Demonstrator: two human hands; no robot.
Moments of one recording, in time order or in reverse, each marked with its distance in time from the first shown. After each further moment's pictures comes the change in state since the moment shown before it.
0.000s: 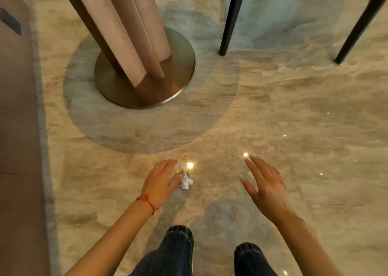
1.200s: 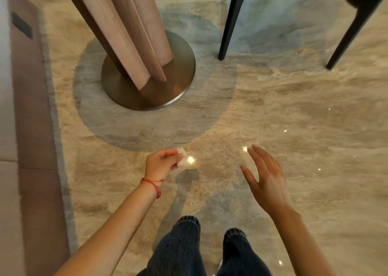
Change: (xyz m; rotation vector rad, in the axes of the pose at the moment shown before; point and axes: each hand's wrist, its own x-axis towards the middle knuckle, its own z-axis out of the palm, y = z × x) left_hand 0.019 0.066 -0.046 -1.038 0.245 -0.579; right_hand 0.005 -0.020 -0.050 0.163 0.061 0.127
